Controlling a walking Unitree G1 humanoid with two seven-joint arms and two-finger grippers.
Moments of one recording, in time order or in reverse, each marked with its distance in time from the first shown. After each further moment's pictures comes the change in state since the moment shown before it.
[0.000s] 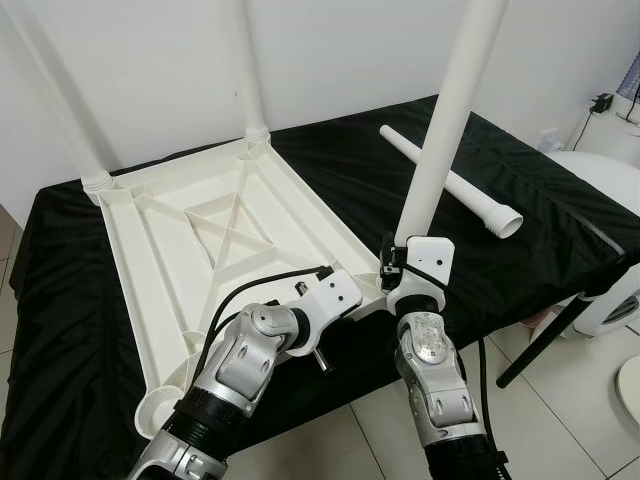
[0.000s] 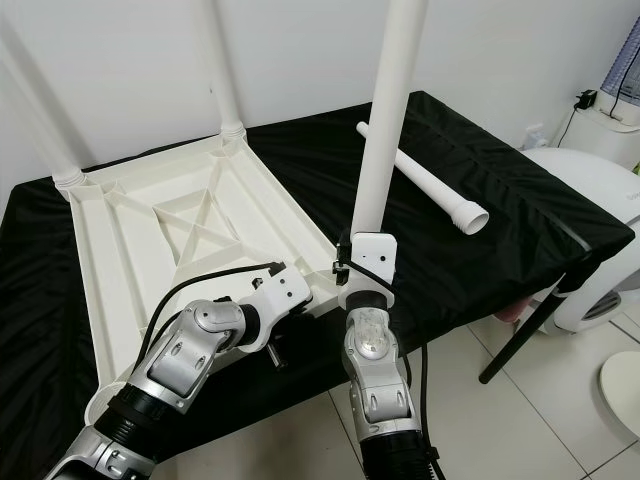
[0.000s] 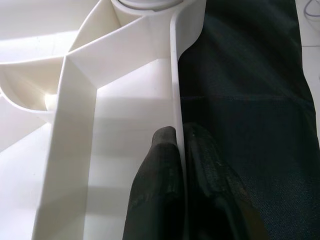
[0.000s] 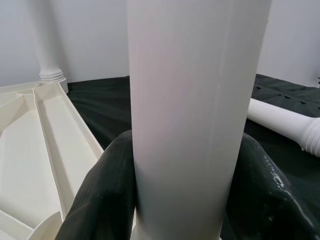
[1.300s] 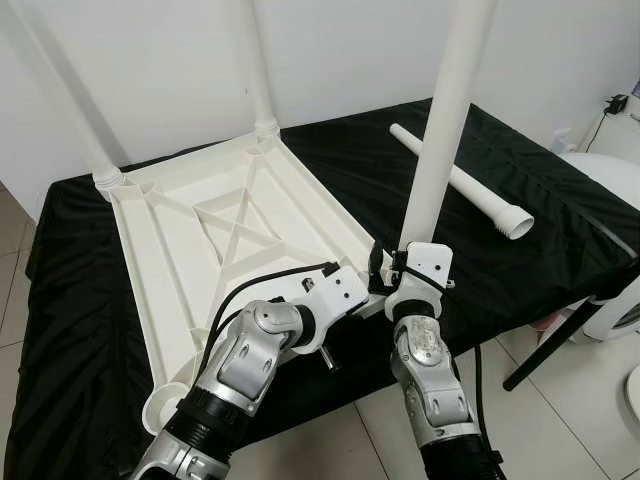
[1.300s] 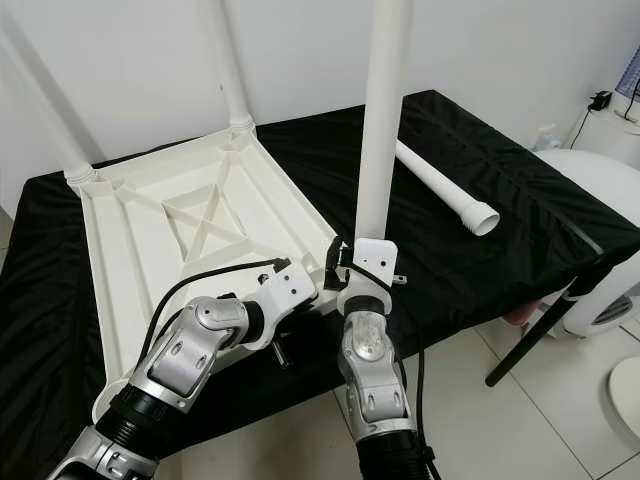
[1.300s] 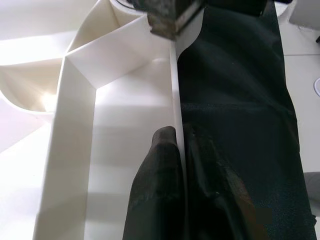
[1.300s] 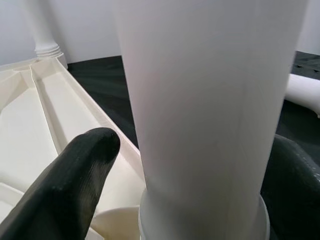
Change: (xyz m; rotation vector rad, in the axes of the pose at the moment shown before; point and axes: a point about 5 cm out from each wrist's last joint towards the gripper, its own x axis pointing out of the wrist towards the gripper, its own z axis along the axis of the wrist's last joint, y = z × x) left arm -0.001 -0.003 0.011 0.022 -0.041 -0.004; right arm -0.003 0.001 -0.010 0.033 0.036 -0.007
